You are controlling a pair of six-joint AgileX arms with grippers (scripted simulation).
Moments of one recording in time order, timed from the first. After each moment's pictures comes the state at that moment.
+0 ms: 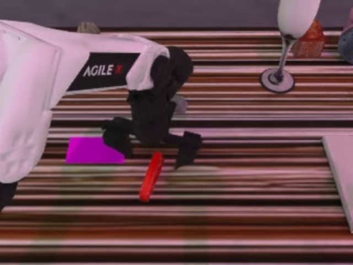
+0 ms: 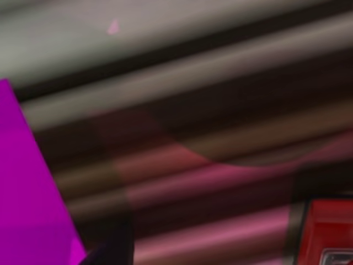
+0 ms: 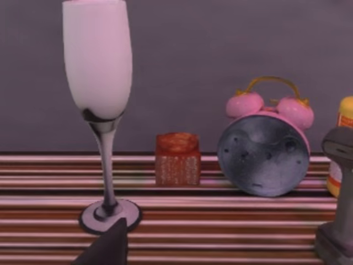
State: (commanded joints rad) left arm -0.57 2.30 1.64 -0.91 0.00 -0.27; right arm 0.00 0.00 0.00 0.00 0.00 0.00
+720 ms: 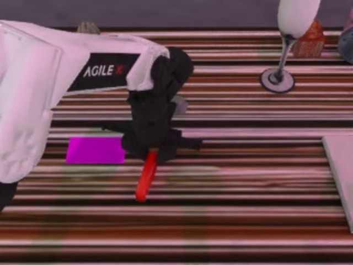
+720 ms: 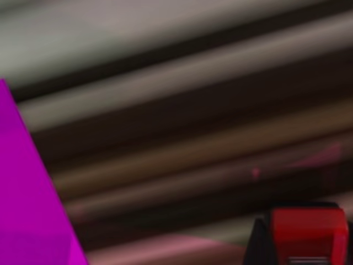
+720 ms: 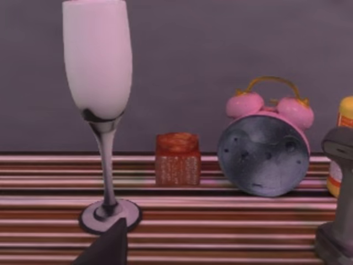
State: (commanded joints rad) left arm -0.57 2.30 1.64 -0.91 0.00 -0.27; right arm 0.00 0.00 0.00 0.00 0.00 0.00
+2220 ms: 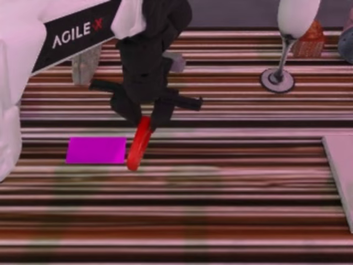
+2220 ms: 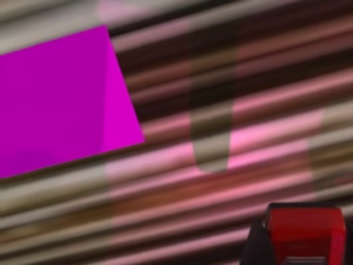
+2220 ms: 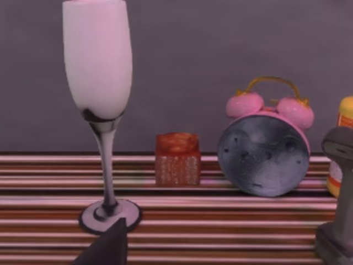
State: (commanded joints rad) left arm -0.56 2.20 1.87 -1.25 0.00 -0.26; right arm 0.00 0.00 0.00 0.00 0.00 0.00
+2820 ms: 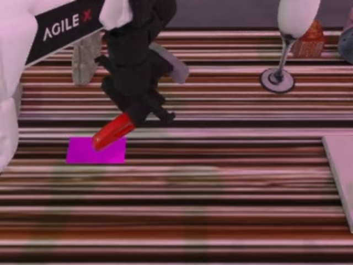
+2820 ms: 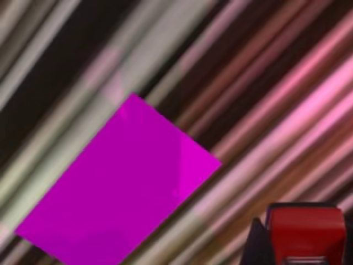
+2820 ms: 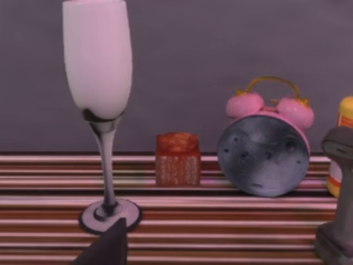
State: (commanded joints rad) left arm -0.50 2.23 1.92 -1.29 0.00 0.38; right arm 0.00 0.00 0.00 0.00 0.00 0.00
